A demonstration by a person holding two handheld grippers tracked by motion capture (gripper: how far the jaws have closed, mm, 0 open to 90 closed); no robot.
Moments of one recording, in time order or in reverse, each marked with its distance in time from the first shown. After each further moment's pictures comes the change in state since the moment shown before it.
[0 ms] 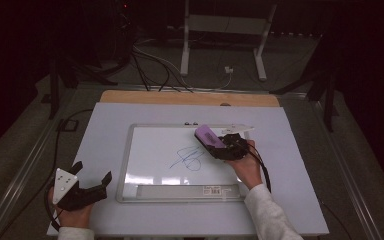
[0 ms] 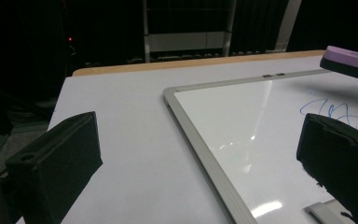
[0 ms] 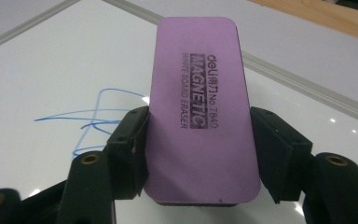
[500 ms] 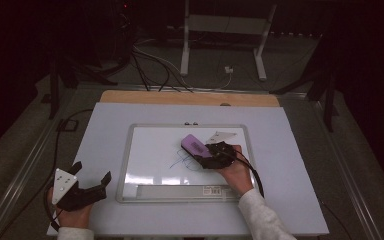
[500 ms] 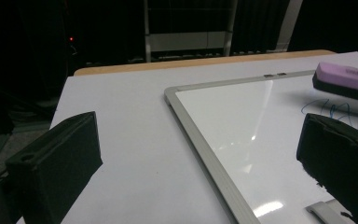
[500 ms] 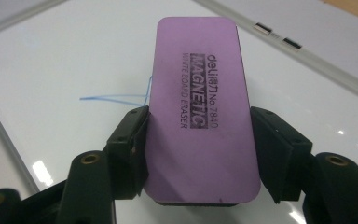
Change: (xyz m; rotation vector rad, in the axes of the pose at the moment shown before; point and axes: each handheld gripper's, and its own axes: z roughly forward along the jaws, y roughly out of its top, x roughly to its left) left arm 0.001 0.000 -0.001 0.000 0.002 -0.002; right arm 0.039 -0.003 0.015 0.058 0.063 -0.118
